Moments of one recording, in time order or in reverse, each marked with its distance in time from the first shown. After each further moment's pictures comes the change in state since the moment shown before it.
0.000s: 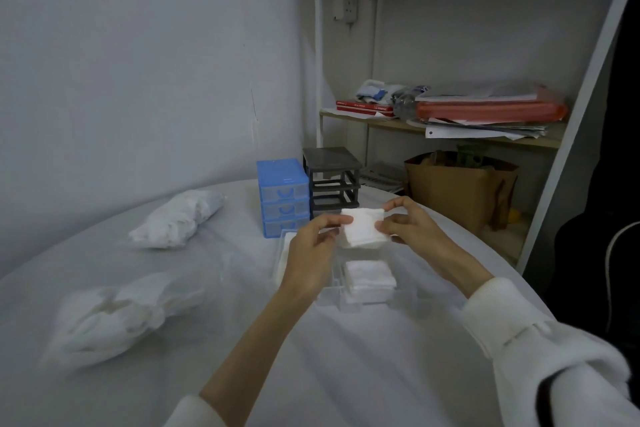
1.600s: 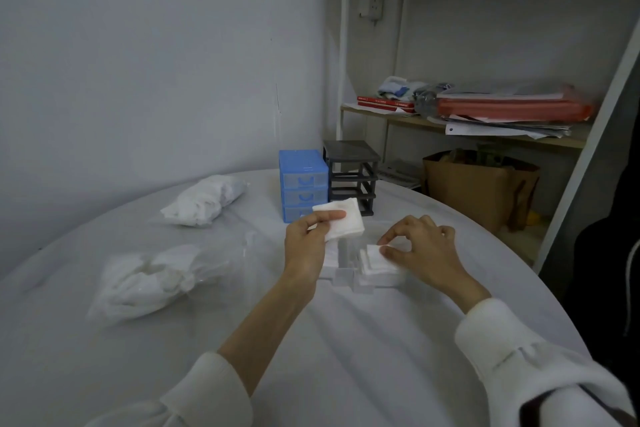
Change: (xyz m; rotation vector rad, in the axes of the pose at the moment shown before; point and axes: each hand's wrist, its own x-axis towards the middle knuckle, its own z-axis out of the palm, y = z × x) left_hand -0.019 -0.005 -0.015 -0.284 0.241 -0.099; right_hand -0.021 0.027 0.016 -0.840 0.102 -0.293
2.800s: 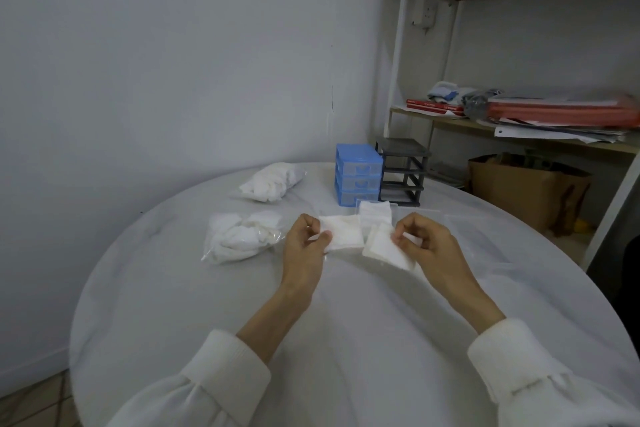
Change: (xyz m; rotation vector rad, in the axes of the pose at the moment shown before) left_hand -0.063 -0.003 -0.101 0.008 0.099 0.099; right_hand -0.073 -0.091 0.008 0.759 0.067 -0.125
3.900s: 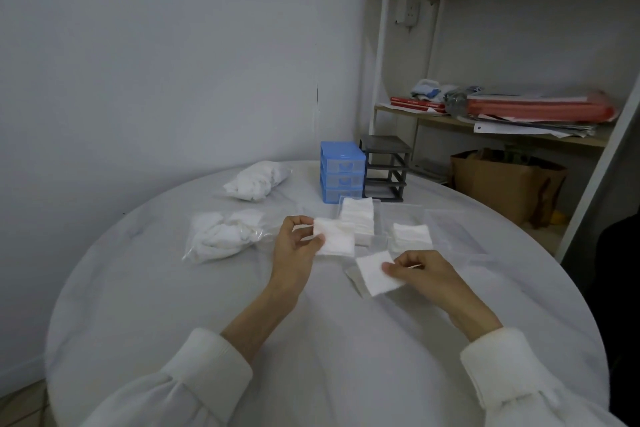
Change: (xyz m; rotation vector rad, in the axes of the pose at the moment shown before) left_hand -0.004 -0.008 0.010 -0.038 -0.062 -0.023; right_hand -0.027 0.001 -0.019 -0.124 -0.136 0.524
